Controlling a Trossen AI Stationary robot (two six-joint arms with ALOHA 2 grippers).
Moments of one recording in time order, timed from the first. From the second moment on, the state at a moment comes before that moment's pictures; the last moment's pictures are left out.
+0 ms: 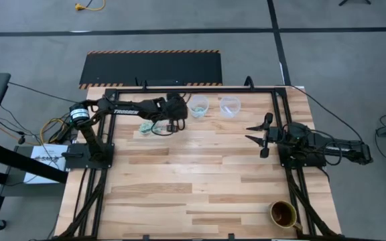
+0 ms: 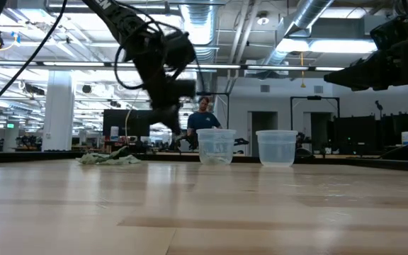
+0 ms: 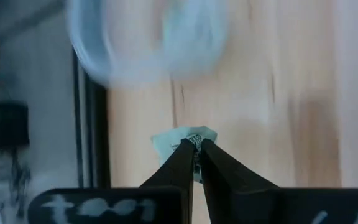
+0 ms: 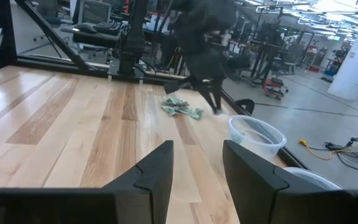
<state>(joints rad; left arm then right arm) 0.36 1.75 1.11 -0.28 -0.30 0.60 -0.15 0.06 0.04 -0.06 0.03 -0.24</state>
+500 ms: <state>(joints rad) 0.35 1.75 1.12 0.19 -0.17 0.70 -0.15 0.06 0.04 -0.06 0.03 -0.24</state>
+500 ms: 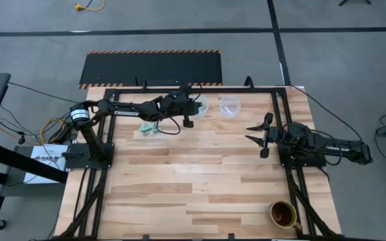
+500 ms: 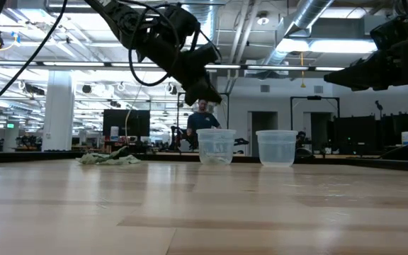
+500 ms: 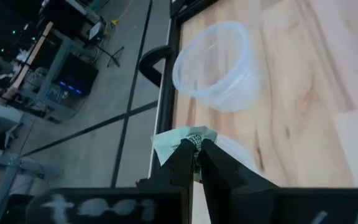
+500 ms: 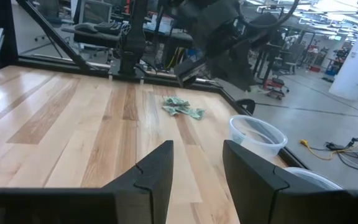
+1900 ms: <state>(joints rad) 0.44 1.75 1.11 -0.62 -0.25 0.33 -0.15 0.06 0.04 -0.06 0.03 -0.24</state>
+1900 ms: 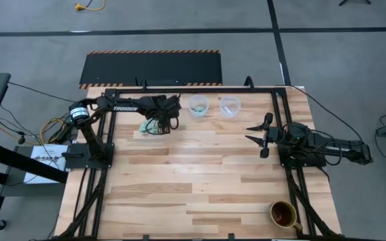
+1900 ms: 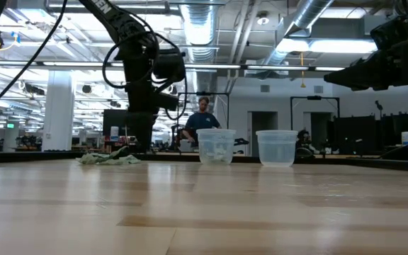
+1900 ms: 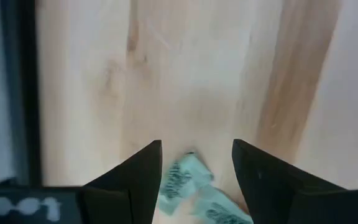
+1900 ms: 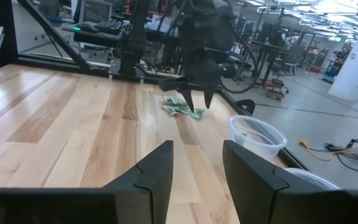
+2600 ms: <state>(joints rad) 0.55 1.75 1.01 -0.61 -0.20 0.22 -0.15 0.06 0.04 -0.06 0.03 -0.24</state>
